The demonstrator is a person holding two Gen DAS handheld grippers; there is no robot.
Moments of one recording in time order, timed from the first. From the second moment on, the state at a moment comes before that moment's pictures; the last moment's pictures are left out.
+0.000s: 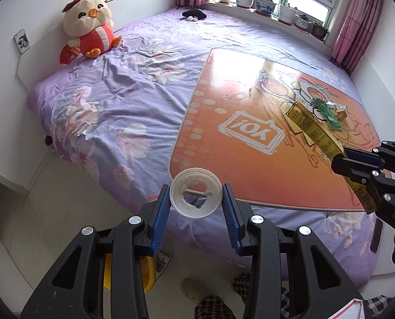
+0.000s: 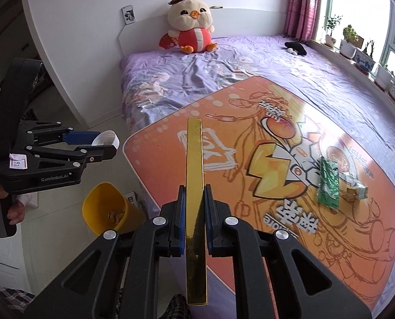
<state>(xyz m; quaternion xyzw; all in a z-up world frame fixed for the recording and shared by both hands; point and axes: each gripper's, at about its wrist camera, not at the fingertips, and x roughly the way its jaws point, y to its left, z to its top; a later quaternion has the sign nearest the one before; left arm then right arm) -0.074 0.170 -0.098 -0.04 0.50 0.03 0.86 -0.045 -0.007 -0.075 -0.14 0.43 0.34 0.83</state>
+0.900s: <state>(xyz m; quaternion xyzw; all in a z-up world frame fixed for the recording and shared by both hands) -0.217 0.342 -0.212 -0.16 0.57 0.17 0.79 -0.136 0.228 -0.178 -0.26 0.48 0.53 0.65</state>
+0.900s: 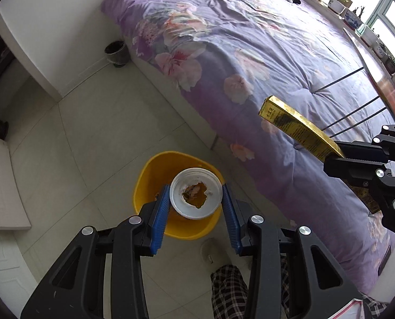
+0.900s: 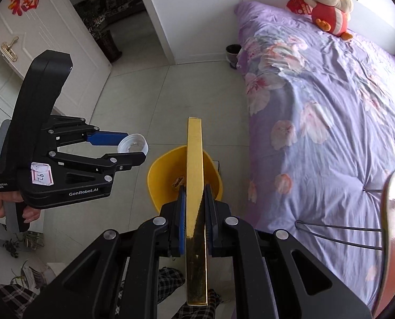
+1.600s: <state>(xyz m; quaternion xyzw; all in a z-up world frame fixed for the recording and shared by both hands) -0.228 0.403 -0.381 -0.22 0.64 0.20 0.71 -0.144 0.314 -0.352 -0.32 0.57 0.52 0.55</state>
